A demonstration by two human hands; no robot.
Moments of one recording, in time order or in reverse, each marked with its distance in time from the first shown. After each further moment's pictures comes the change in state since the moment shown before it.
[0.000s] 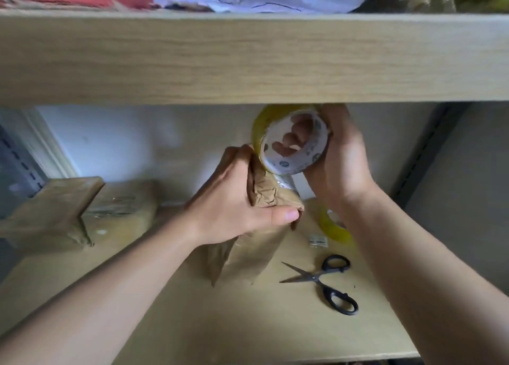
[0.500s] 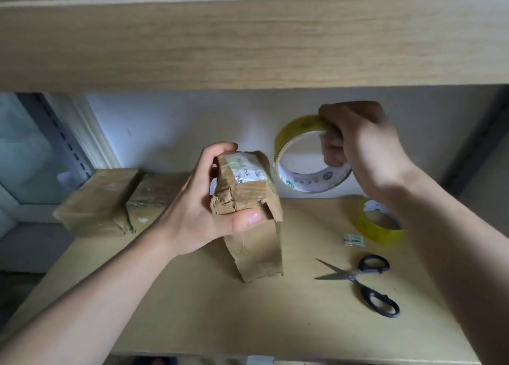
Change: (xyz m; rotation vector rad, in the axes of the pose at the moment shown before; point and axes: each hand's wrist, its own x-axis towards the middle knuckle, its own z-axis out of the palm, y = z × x) left_hand -0.062 -0.052 -0.043 -0.240 0.152 -0.034; right_hand -0.008 -0.016 0.030 -0.607 -0.025 -0.115
